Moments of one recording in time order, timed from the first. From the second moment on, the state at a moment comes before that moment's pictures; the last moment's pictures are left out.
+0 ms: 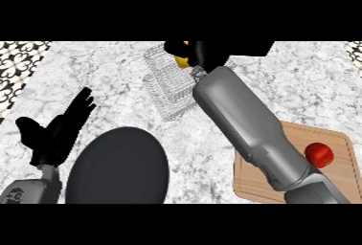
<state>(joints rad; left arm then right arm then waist) -0.12 0.27 -0.01 -1.53 0.15 -0.03 0.20 -1.15 0.00 0.31 -0.83 1.20 -0.44 1.10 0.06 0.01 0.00</state>
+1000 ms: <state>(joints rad) -0.12 0.25 -0.01 -1.55 0.14 -0.03 0.22 -1.27 -0.01 0.14 -0.64 1.12 -0.90 1.05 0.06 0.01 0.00</state>
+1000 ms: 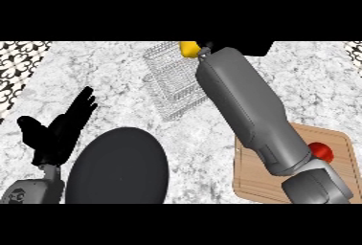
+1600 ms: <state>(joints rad) -0.06 0.27 0.05 -1.56 0.16 -0.03 0.22 -1.14 -0.01 0.02 -0.88 1.29 -1.12 1.11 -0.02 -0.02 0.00</state>
